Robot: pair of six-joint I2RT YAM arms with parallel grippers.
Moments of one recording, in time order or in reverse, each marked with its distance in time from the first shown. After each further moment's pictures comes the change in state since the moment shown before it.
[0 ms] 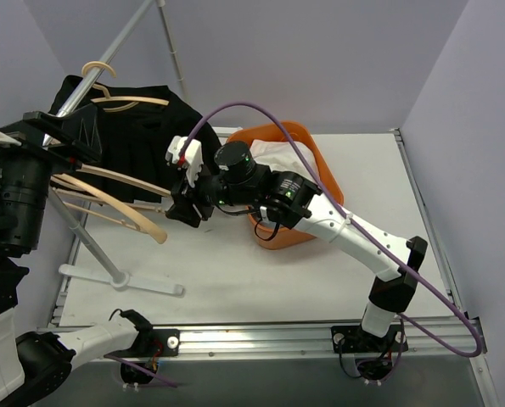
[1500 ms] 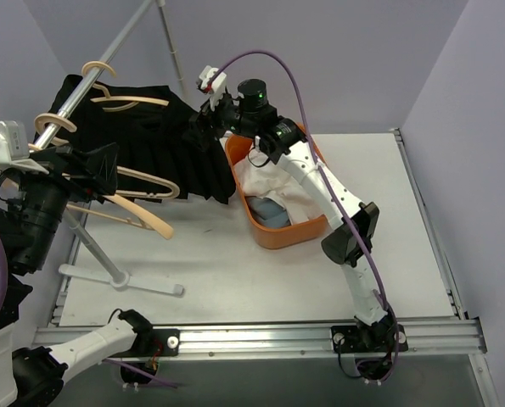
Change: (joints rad) left arm 0.000 -0.129 -0.193 -0.100 0.102 -0.026; right arm -0.396 0.460 0.472 0.143 -0.149 -0.161
